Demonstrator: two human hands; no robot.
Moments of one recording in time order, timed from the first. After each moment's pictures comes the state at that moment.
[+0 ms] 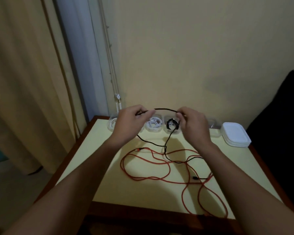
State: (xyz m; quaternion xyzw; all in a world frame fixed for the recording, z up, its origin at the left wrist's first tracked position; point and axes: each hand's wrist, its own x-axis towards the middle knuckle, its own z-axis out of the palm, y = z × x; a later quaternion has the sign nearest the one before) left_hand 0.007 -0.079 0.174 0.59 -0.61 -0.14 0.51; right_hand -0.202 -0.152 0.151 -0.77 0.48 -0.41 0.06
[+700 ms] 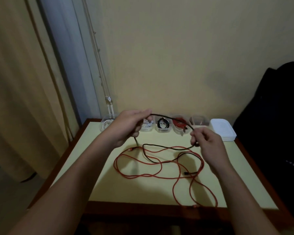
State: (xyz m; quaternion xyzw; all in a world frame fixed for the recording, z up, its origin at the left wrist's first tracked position) left_hand -0.026 -0.048 0.213 0.53 -0.51 -0.49 0.47; right_hand -0.283 -0.069 0.147 -0.61 0.50 -0.48 0.38
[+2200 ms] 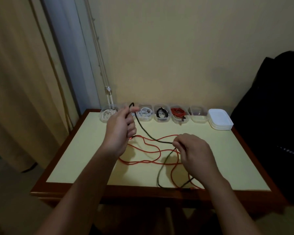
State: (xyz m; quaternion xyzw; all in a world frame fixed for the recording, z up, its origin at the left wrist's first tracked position) left_hand -0.044 0.010 0.176 0.45 -0.32 -0.51 0.66; right_hand -0.268 -0.007 0.109 -0.82 0.46 -0.34 0.04
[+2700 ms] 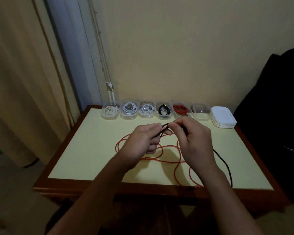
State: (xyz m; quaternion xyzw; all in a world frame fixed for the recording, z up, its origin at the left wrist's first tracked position) left_hand -0.073 0.030 0.155 0.44 -0.49 -0.58 0.48; right_hand -0.237 -0.001 0.147 -0.76 0.40 -0.50 0.12
